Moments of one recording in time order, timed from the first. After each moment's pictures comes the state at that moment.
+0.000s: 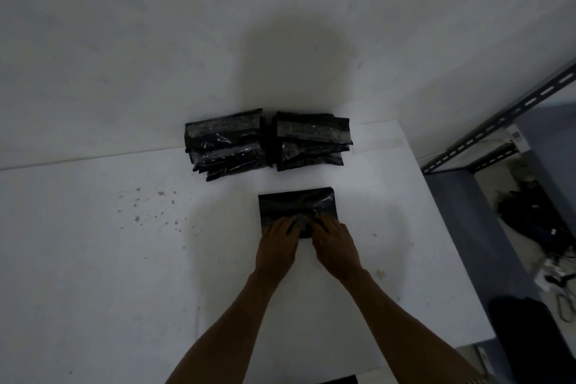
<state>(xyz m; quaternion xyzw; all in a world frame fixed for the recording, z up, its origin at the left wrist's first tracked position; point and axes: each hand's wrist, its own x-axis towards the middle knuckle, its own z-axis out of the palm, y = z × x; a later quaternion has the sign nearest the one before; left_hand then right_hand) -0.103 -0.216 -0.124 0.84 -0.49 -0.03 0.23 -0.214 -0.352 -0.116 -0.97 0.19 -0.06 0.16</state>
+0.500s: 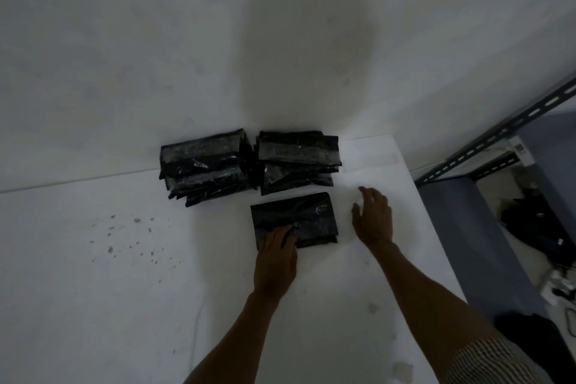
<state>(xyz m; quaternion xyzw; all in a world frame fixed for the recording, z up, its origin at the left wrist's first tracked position) -0.101 -0.266 -0.134 0.86 -0.44 -0.04 0.27 -0.196 -0.512 -0.119 -0.89 0.42 -0.08 0.18</state>
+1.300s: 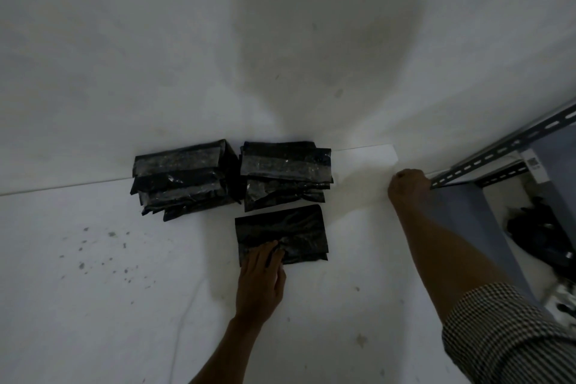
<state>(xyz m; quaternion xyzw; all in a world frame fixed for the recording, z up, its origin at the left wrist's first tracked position) -0.099 -0.278 -0.155 0.87 -0.42 -0.05 0.25 -0.154 -0.668 -0.105 -0.79 0.60 -0.02 0.13</state>
